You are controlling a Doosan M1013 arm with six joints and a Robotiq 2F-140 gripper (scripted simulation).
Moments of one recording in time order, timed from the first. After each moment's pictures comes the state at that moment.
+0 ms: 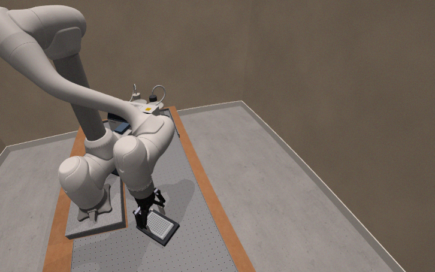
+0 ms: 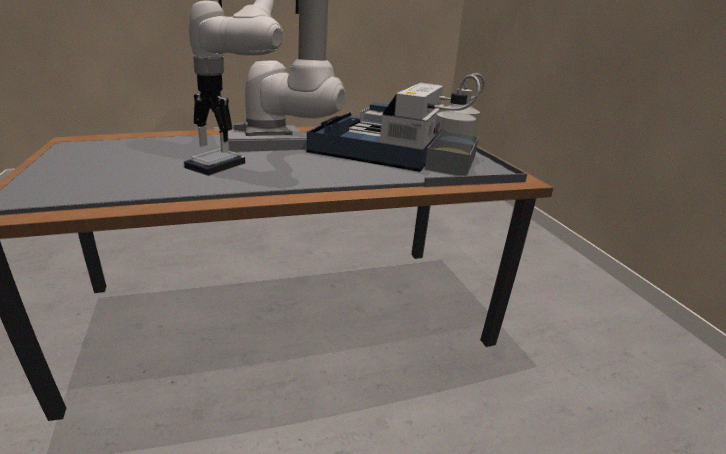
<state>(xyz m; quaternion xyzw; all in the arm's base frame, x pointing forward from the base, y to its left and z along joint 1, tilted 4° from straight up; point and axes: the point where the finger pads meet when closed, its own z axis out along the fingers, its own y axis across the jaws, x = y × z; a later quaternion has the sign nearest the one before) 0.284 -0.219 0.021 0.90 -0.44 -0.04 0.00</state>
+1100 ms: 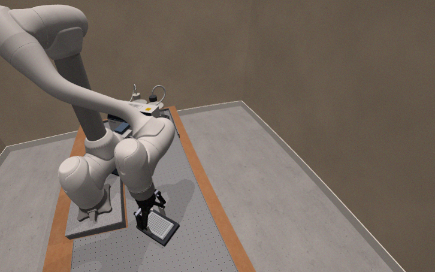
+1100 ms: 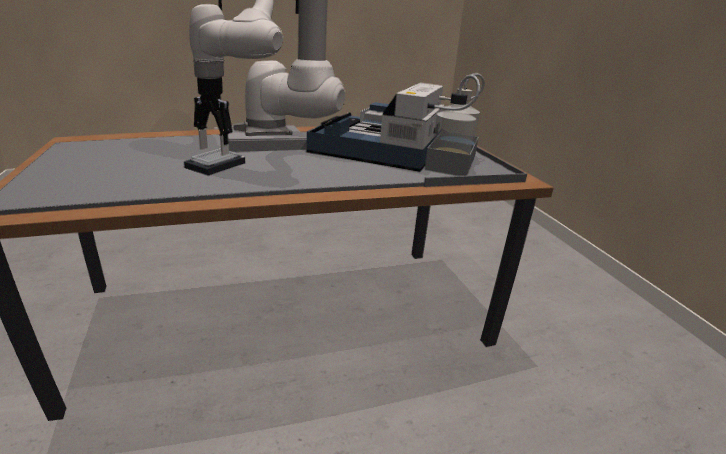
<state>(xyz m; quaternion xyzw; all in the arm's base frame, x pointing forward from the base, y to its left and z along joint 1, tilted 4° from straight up) 0.284 -0.219 0.012 0.90 -0.44 -0.04 0.00</state>
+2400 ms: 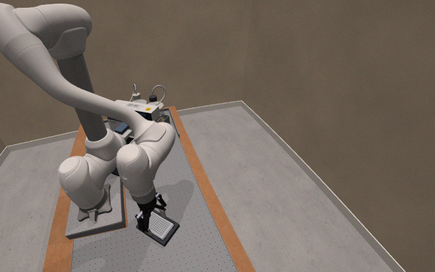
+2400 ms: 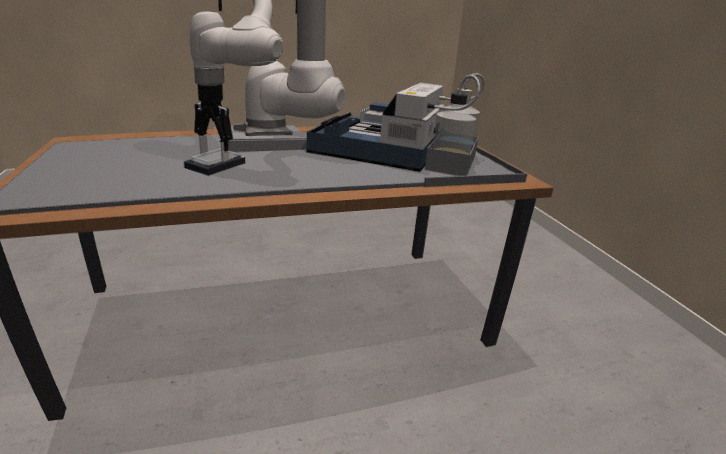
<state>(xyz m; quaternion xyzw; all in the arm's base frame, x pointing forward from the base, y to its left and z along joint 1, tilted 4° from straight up) 0.282 -0.219 -0.009 0.90 -0.44 -0.04 0.00</state>
